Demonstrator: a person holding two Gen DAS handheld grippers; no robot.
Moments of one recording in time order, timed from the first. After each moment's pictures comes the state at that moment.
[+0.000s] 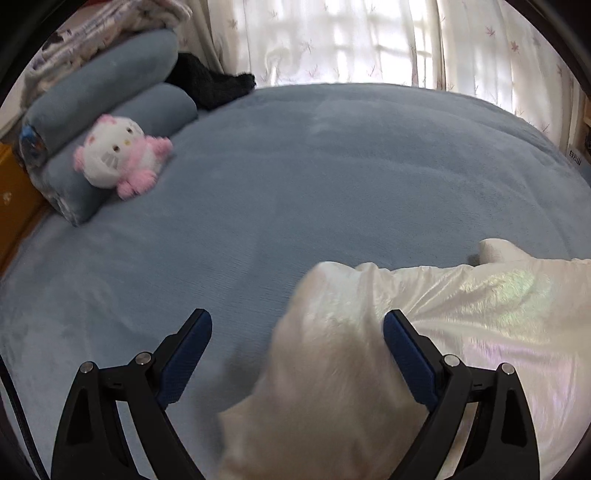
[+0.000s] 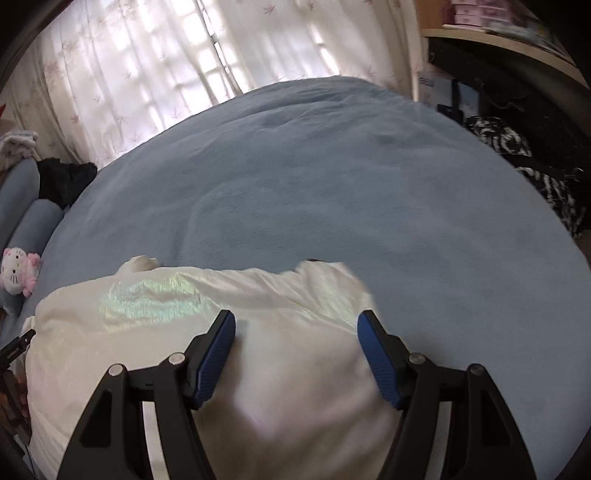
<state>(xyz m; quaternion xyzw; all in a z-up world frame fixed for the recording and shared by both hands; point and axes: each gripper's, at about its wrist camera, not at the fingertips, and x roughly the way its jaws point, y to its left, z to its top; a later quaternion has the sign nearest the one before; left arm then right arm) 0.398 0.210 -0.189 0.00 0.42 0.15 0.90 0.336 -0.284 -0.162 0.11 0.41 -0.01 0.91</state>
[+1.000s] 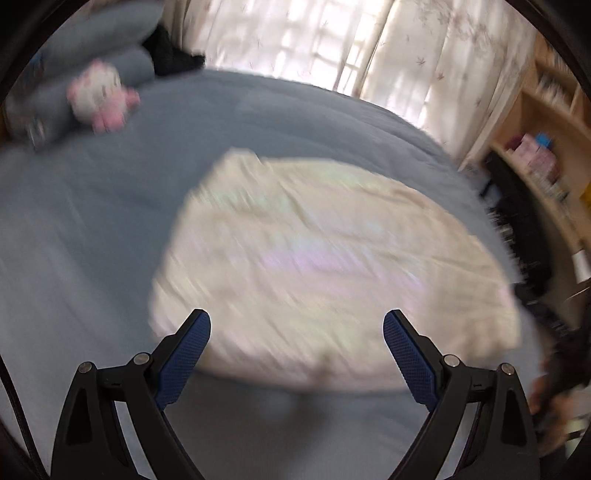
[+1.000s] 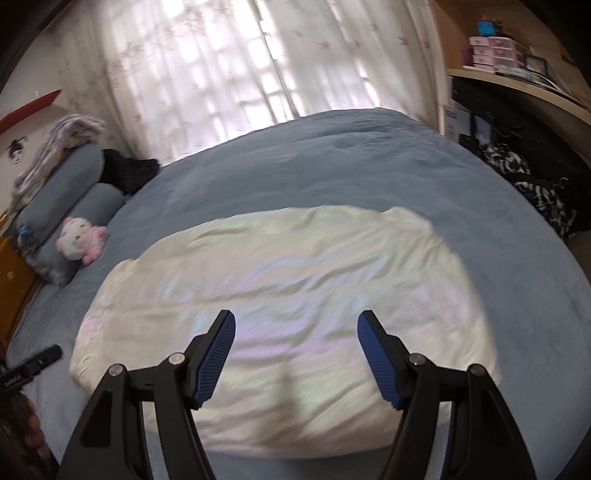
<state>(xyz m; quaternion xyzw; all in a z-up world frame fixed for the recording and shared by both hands) 0.174 0.169 -0.136 -0.17 0.43 -0.05 0.88 0.159 -0.162 -0.099 0.10 0.36 0.07 0.93</state>
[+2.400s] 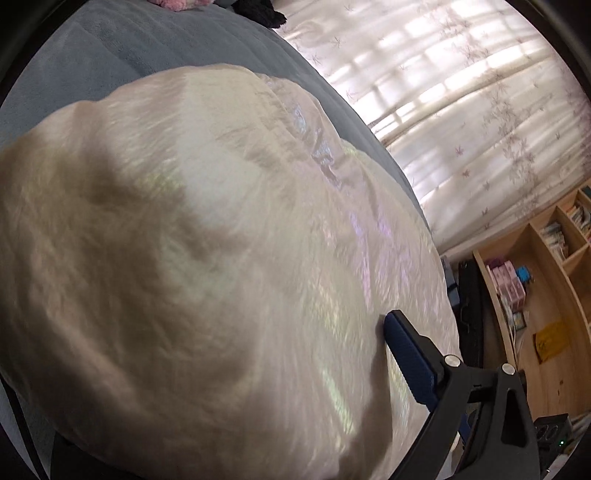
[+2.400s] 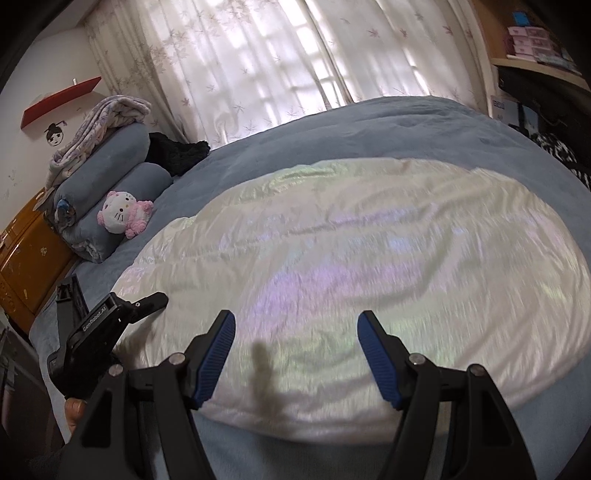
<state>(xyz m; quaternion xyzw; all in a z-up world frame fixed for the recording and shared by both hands) 0.244 0.186 -0.272 -0.43 0.36 -0.04 0.83 0.157 -0.092 -0.148 0.10 0.35 0.15 0.92</state>
